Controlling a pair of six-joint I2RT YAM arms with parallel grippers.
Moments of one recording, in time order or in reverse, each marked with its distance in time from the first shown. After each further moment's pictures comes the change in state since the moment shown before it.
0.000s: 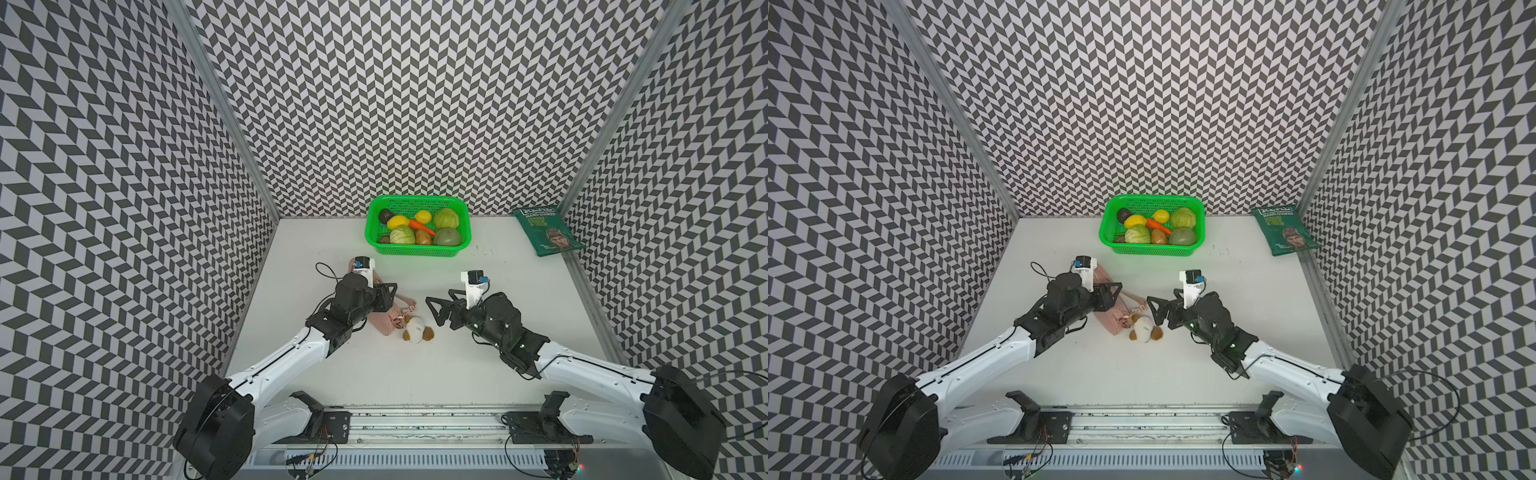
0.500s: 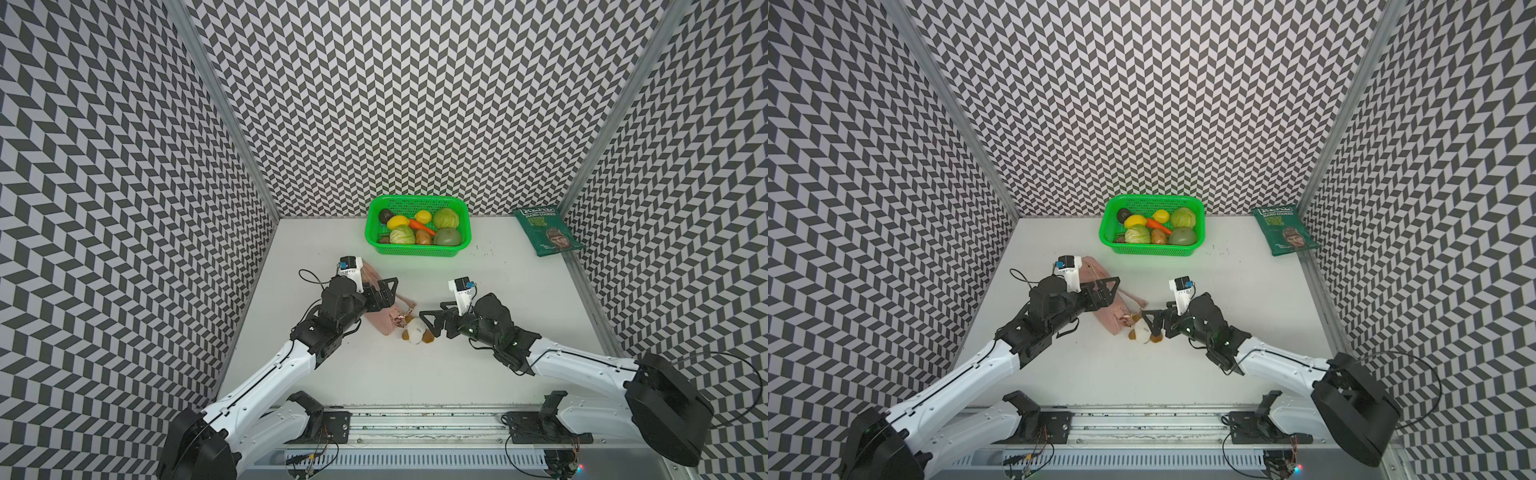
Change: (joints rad) left arm 0.000 -0.169 -0.008 -0.068 -0.036 -0.139; right arm -0.004 0.081 0.004 -0.050 -0.142 0.002
